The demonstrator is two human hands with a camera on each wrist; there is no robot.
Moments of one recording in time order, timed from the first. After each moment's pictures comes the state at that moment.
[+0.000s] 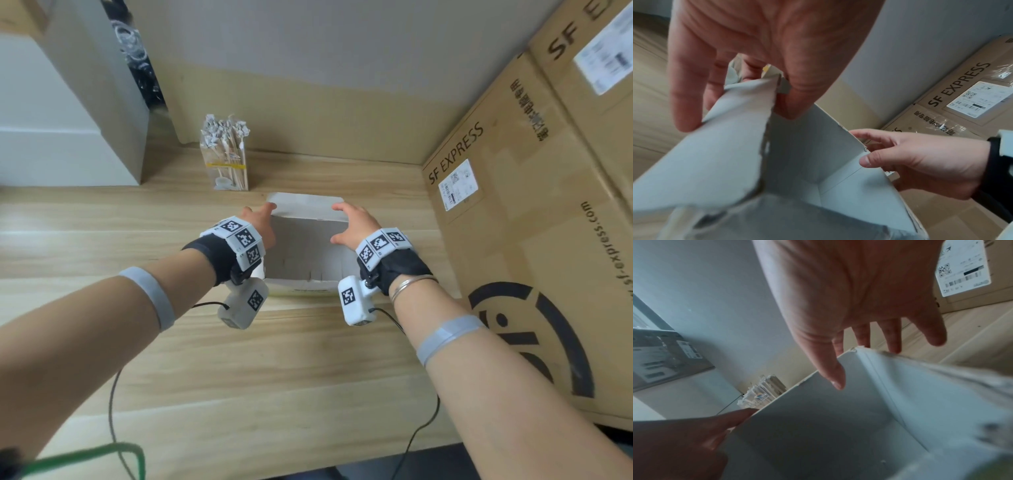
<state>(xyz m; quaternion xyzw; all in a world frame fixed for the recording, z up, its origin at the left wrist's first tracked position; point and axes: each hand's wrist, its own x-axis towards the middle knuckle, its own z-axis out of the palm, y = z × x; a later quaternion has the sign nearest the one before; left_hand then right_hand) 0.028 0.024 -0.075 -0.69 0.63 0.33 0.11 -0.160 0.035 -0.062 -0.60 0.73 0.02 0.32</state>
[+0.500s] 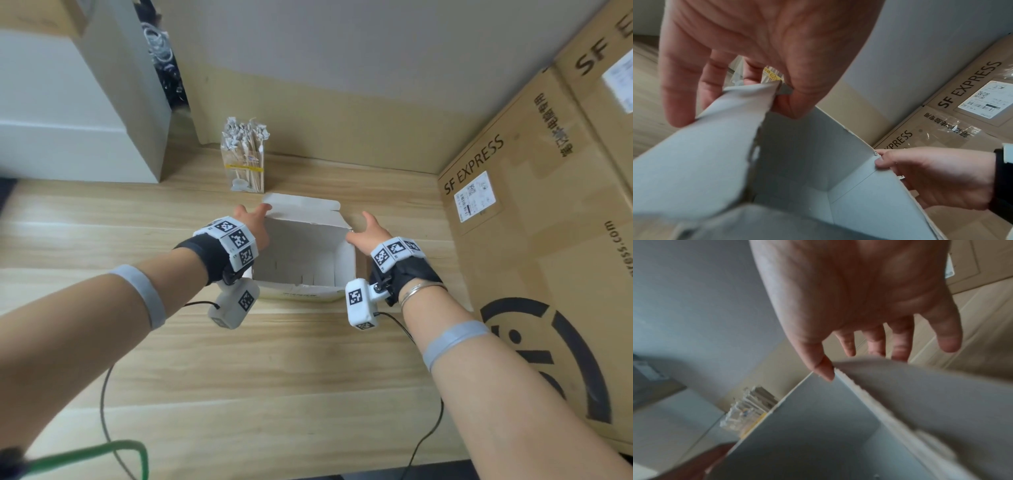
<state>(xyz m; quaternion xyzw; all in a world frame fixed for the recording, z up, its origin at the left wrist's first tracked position) 0.061 0.023 -0.082 -0.72 0.61 0.32 0.09 -0.156 0.033 -0.061 -0.50 0.77 0.00 0.39</state>
